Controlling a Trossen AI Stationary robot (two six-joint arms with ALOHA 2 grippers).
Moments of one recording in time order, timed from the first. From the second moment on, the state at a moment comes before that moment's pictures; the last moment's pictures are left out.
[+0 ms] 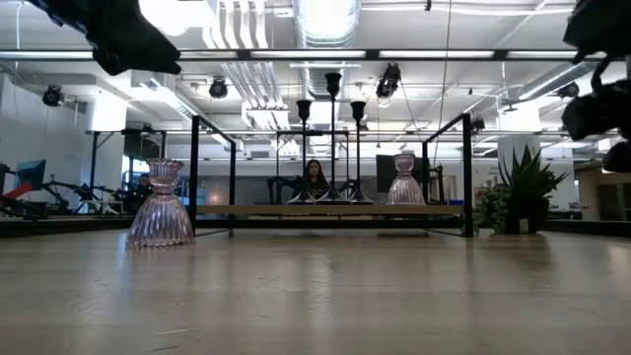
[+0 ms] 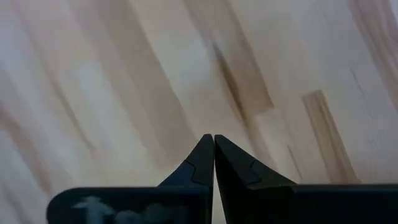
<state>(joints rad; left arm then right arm) -0.24 0.64 0.65 -0.47 -0.54 -0.36 0.31 0.81 0.42 -0.92 -0.13 0.83</state>
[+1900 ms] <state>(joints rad) -0.25 1.49 1.09 -1.00 -0.21 -0.37 0.31 0.81 0.34 -0.90 -0.13 0.81</state>
